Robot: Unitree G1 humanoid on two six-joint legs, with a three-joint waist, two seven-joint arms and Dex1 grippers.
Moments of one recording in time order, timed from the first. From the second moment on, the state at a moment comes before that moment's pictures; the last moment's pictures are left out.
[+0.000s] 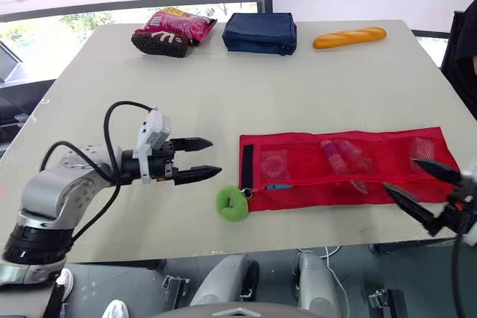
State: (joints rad) left arm -0.32 0.75 0.03 -0.20 -0.61 0.76 -0.97; right arm 0.40 -0.74 -0.72 -0.71 0.80 0.62 0.84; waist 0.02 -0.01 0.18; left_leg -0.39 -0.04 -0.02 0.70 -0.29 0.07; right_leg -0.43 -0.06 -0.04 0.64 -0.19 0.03
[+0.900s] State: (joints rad) left arm -0.47 0.32 0.00 -0.03 -0.66 1.15 -0.66; right arm 0.34 -0.75 -0.56 -0.93 0.89 0.55 0.74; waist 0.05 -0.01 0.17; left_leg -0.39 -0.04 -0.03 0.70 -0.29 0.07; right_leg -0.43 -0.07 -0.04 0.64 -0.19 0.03
